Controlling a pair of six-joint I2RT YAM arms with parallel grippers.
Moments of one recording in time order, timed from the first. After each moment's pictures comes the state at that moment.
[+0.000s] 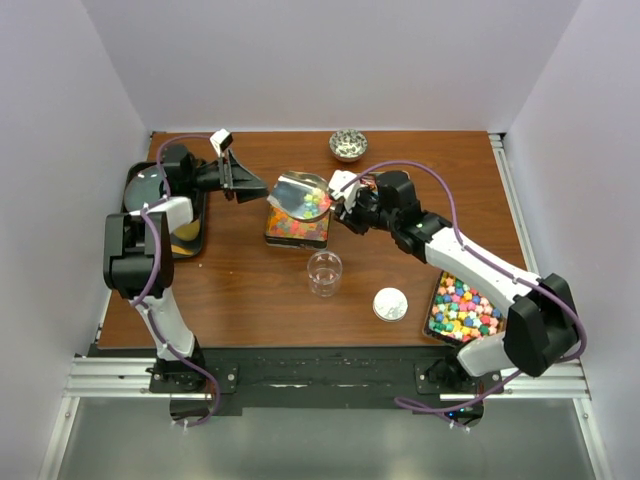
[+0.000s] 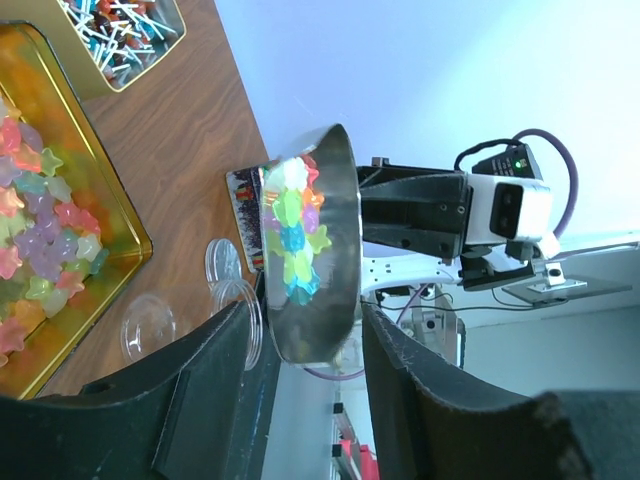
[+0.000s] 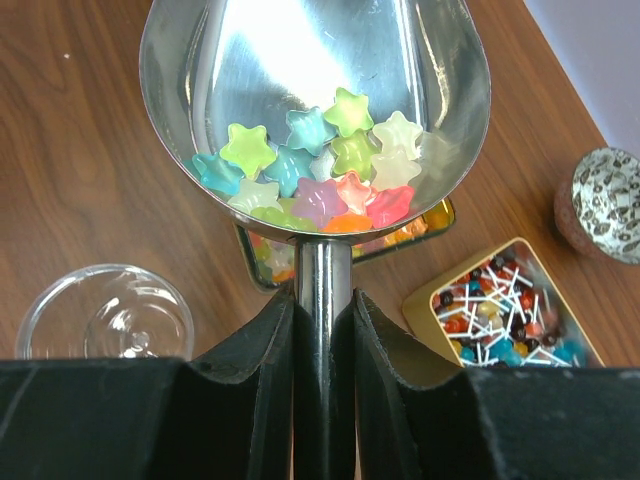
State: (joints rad) left arm 0.06 1.89 1.12 0.69 1.43 -1.24; right arm 0.60 1.42 1.05 -0.08 -0.33 -0.45
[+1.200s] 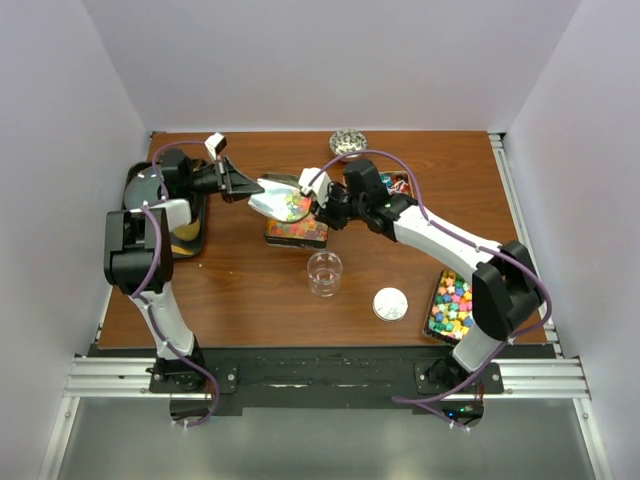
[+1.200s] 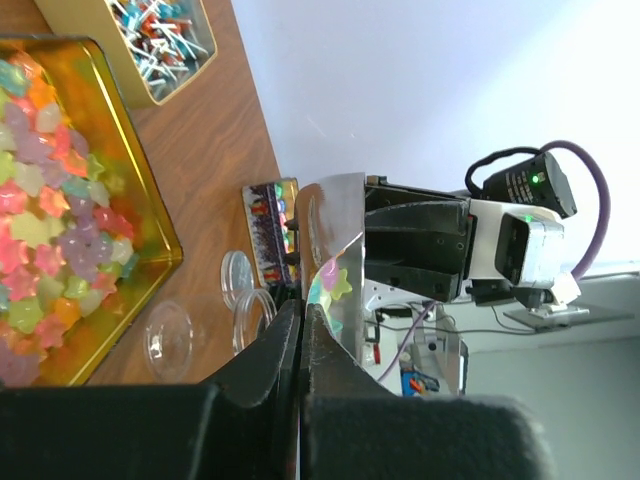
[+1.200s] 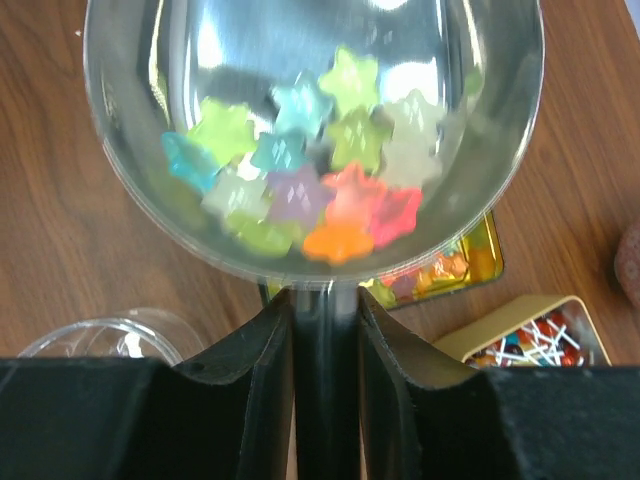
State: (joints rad) left arm 0.08 1.93 1.11 0.72 1.39 -1.24; right arm 0.66 1.67 1.29 -0.22 -0.33 -0.50
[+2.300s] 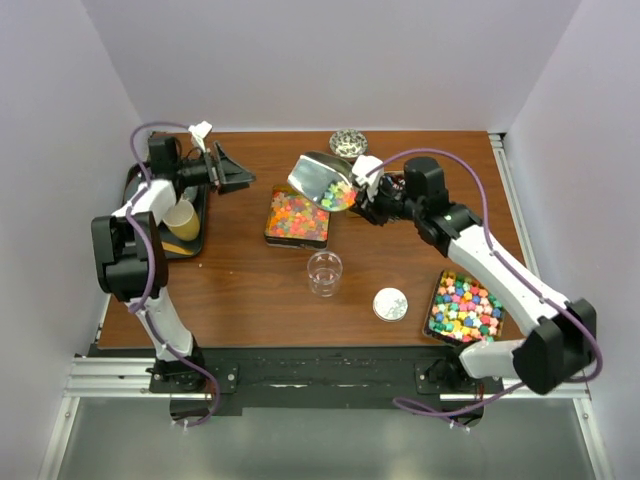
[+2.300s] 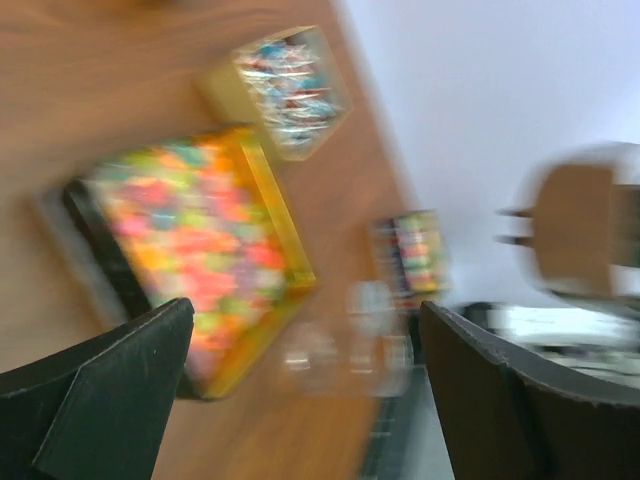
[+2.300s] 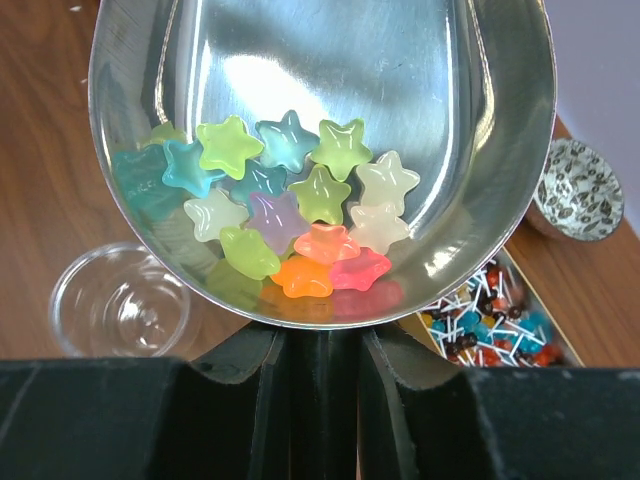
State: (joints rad) left arm 0.14 1.87 1.29 0.04 1.26 -0.54; right arm 0.48 1.33 1.14 -0.25 -0.44 -0.44
